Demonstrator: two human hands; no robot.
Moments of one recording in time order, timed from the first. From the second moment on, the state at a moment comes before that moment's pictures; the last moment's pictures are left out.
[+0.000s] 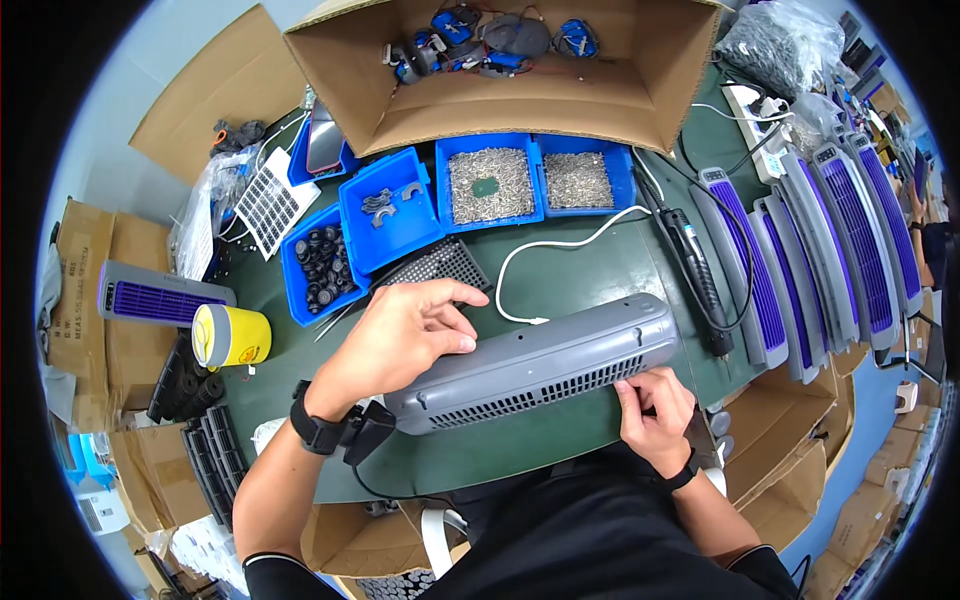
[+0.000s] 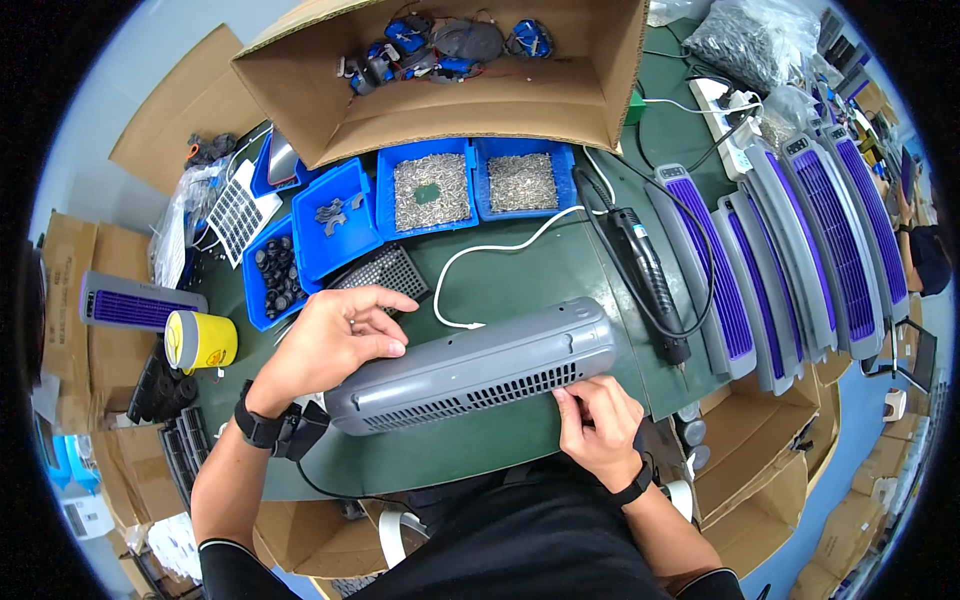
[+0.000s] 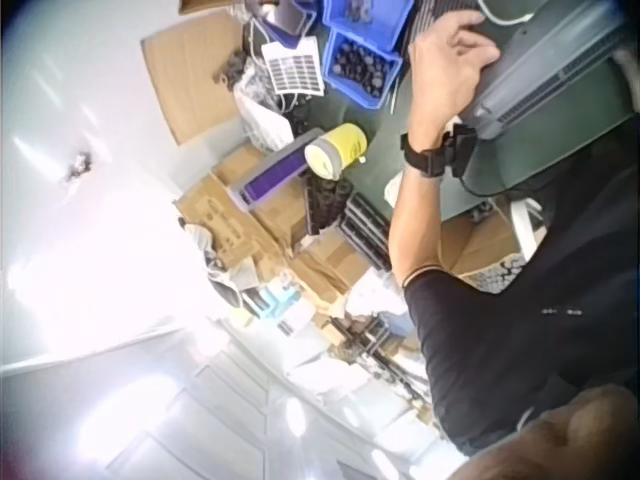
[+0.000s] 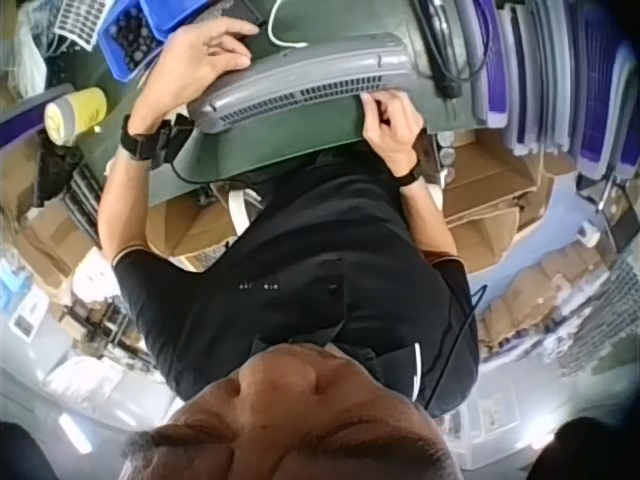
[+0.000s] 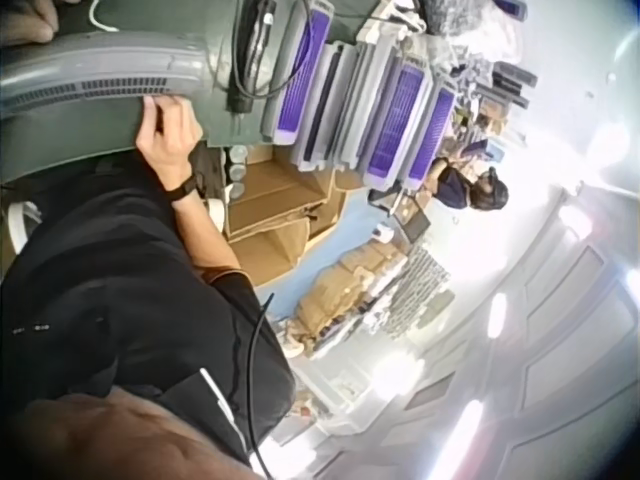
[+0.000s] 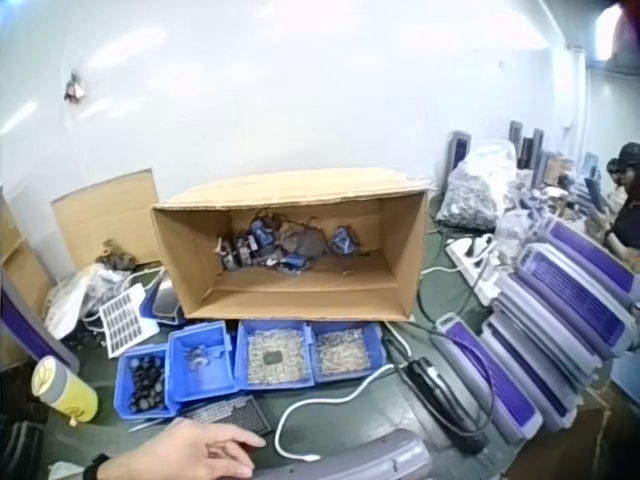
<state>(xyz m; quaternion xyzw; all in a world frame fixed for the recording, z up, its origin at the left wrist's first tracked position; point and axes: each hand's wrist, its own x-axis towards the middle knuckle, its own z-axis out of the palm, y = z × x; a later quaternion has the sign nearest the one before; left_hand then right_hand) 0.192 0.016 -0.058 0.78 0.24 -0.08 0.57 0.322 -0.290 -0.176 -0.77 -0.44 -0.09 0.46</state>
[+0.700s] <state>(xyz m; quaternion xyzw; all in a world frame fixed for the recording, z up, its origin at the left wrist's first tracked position) 0.231 -0.026 -0.044 0.82 0.28 -0.11 0.49 0.325 -0.294 -0.179 -0.76 -0.44 -0.09 0.48</state>
